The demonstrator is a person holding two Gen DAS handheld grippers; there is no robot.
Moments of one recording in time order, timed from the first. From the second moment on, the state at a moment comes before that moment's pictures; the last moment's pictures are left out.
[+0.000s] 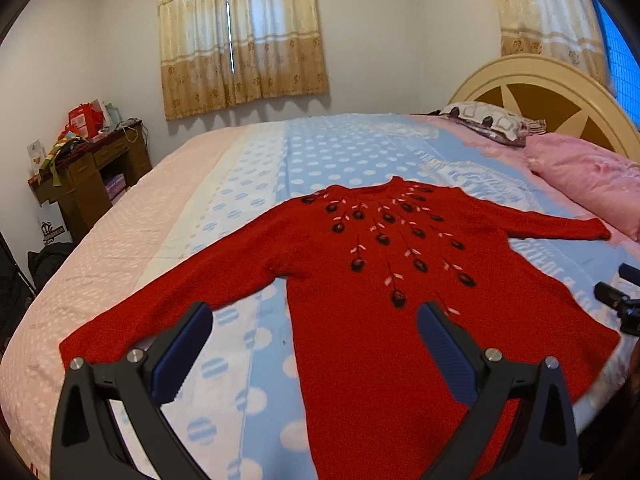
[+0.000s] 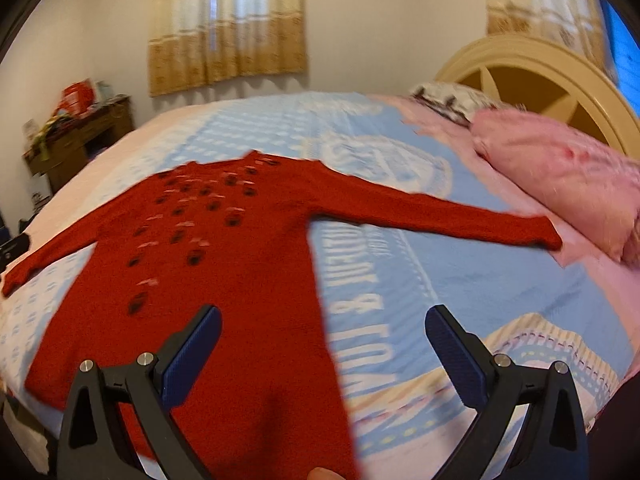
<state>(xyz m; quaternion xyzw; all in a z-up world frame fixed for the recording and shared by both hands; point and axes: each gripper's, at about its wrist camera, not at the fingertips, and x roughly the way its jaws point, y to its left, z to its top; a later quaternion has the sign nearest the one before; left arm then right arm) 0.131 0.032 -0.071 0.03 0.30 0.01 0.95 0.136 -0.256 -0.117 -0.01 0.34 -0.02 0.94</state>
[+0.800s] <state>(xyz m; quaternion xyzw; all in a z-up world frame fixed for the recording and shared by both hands) 0.236 0.033 -0.121 0.02 0.36 -0.01 0.93 0.235 -0.530 -0.116 0.16 0.38 -0.26 0.87</state>
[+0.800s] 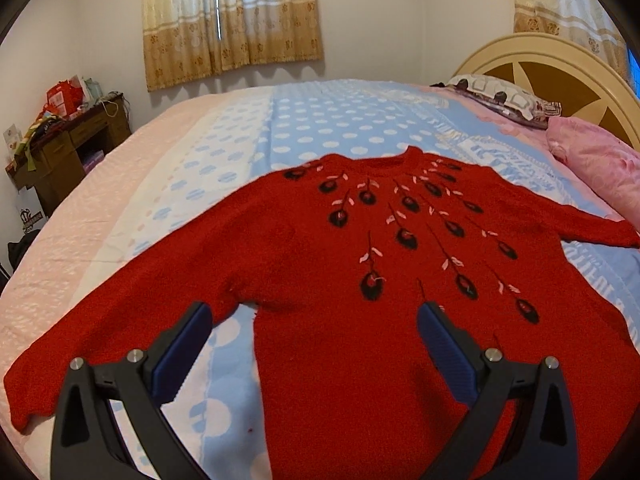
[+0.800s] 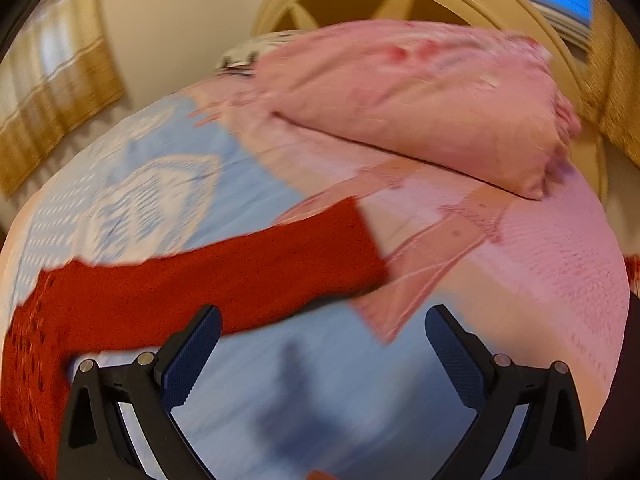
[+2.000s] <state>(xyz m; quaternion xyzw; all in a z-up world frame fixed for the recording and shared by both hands) 0.253 0.083 -0.137 -0.05 0.37 0.02 0.93 0.335 -0.443 -0.062 0.14 0.38 -0.11 0.91</state>
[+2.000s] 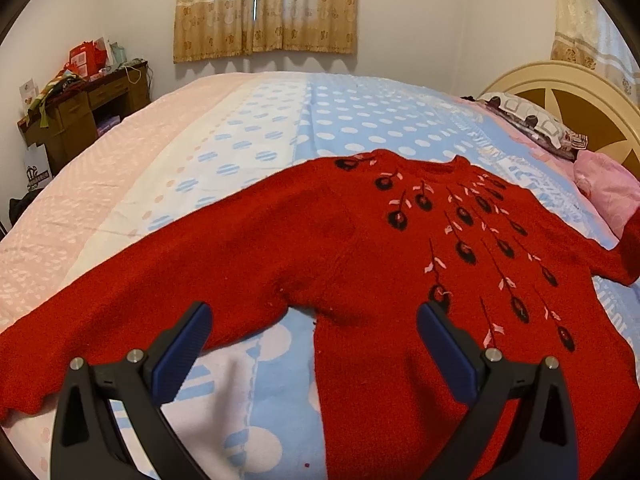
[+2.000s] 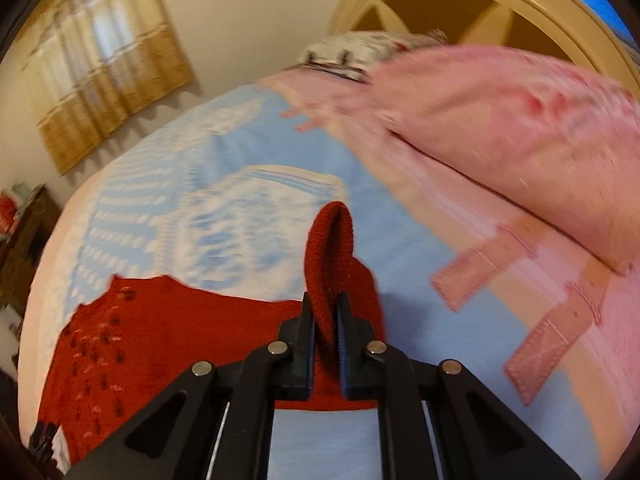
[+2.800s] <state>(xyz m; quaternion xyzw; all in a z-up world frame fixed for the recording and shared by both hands) 0.231 0.110 -0.130 -0.08 0.34 0.02 0.94 0.385 -0.179 0.016 -0.03 0.33 0.07 0.94</state>
